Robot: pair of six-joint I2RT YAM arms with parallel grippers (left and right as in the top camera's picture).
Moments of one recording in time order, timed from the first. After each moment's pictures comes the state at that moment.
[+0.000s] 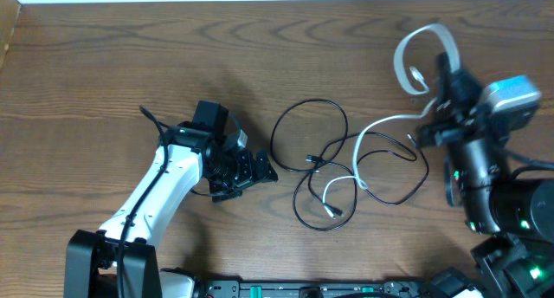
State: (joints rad) left arm -0.22 1.49 0.91 -0.92 0.55 -0.46; right arm 0.53 0.79 1.03 0.05 0.31 -0.11
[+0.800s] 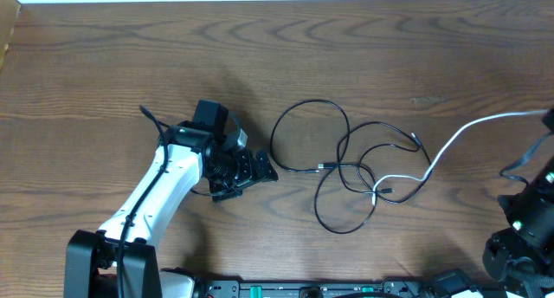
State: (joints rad) left arm -0.22 1.49 0.91 -0.92 0.55 -0.45; right arm 0.34 0.81 1.03 0.84 0.46 -0.22
